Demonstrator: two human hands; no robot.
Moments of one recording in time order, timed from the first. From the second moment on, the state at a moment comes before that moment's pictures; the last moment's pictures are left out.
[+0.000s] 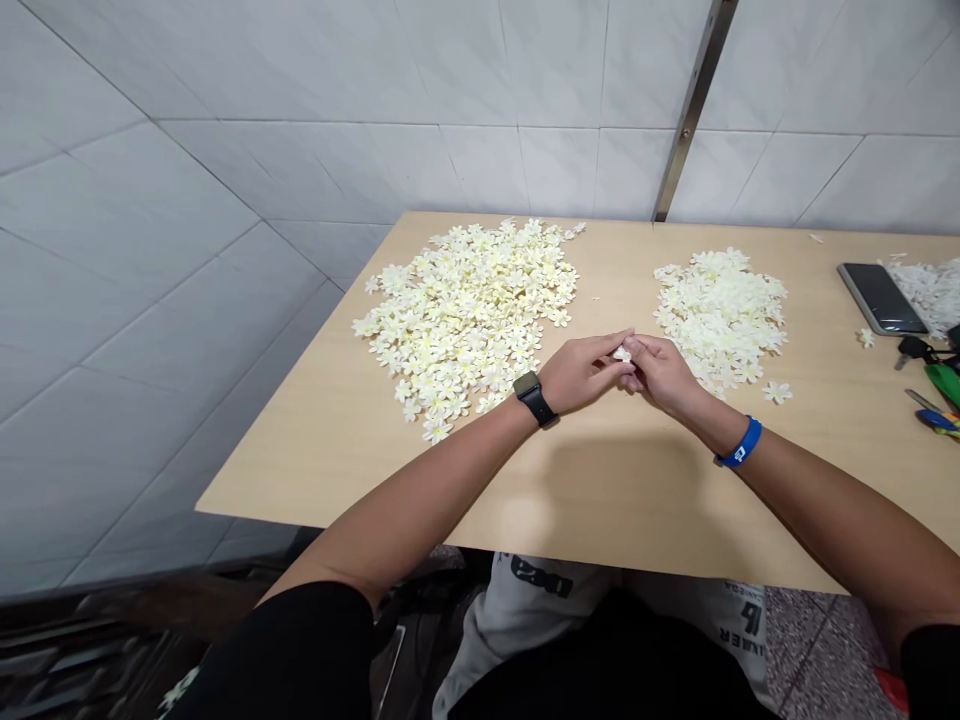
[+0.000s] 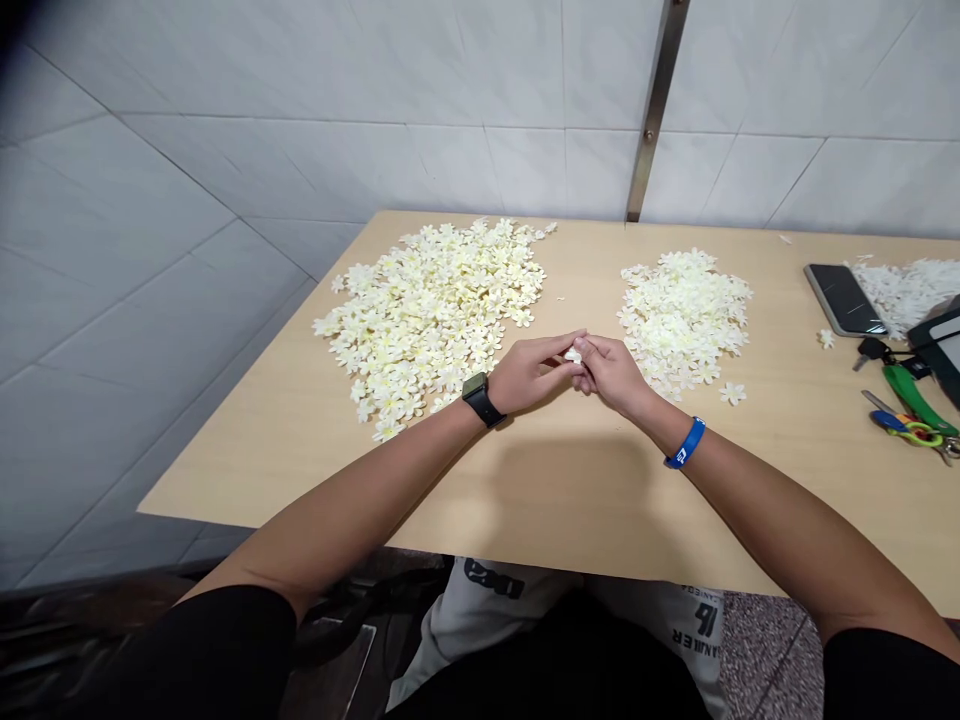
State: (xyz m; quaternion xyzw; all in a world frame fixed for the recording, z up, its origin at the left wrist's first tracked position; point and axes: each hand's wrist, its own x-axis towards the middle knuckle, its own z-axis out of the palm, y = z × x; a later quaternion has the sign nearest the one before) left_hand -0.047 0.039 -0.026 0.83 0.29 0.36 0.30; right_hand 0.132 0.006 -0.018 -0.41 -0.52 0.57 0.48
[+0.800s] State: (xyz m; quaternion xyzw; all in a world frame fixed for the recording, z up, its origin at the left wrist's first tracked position) left_hand -0.042 0.050 -0.036 0.82 0.24 0.43 0.27; right_hand 0.143 0.017 -0.017 -0.38 -0.44 0.66 0.49
